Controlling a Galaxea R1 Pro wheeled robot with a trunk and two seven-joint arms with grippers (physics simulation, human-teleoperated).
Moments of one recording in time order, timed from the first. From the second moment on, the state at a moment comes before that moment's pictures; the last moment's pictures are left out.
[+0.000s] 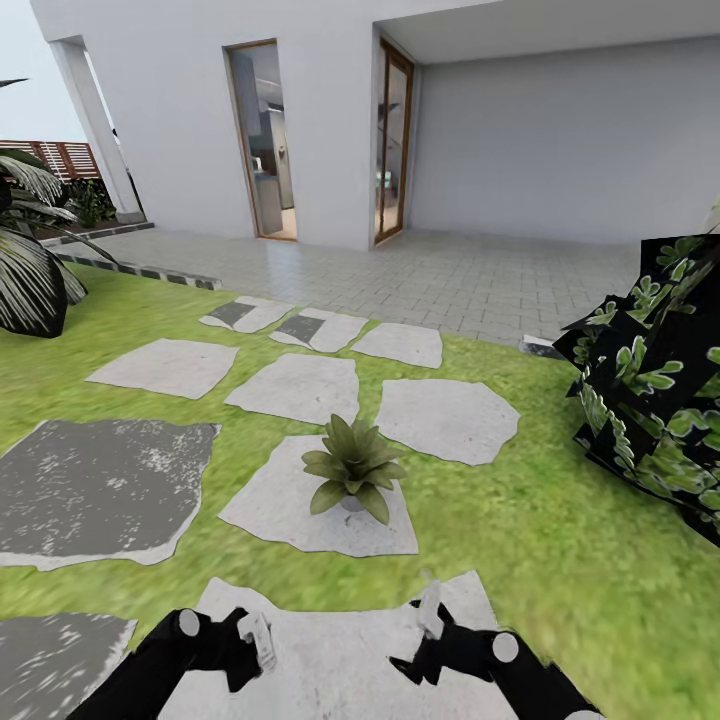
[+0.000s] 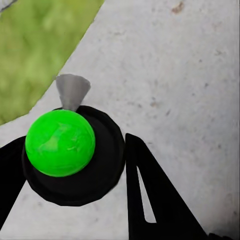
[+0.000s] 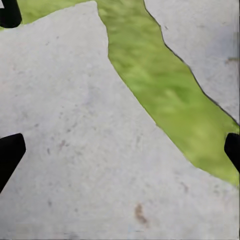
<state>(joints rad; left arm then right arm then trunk) -0.42 0.13 -0.16 -0.75 -0.62 0.14 -0.80 -0.48 0.00 0.10 -0.46 0.53 -0.30 0.64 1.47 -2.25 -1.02</state>
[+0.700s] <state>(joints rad) -0.42 0.03 -0.02 -0.68 -0.53 0.44 -0.80 -0.40 -0.06 0.09 -0.03 0.05 -0.57 -0.10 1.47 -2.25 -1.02</state>
